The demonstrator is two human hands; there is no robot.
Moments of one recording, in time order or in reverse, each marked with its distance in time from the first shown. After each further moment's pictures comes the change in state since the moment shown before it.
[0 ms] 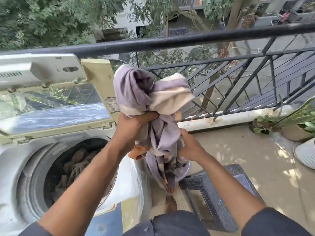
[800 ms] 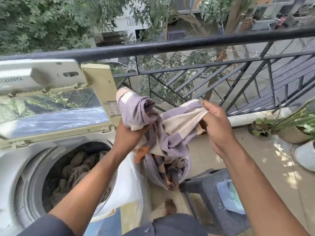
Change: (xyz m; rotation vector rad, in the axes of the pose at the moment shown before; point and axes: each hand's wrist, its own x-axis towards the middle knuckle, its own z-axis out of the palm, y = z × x) left_hand 0.027 -0.051 -0.027 0.402 0.040 0.107; right_hand -0.063 -0.093 -0.096 0.793 0.284 -0.329
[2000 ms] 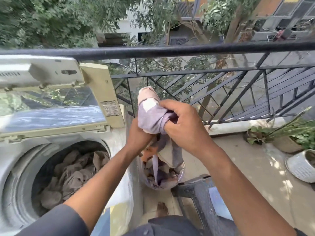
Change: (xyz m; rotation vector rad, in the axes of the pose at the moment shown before) left_hand 0.006 0.005 0.048 -0.019 -0.025 0.073; right_hand -0.009 -0.037 0.050 -0.570 -0.194 -0.364
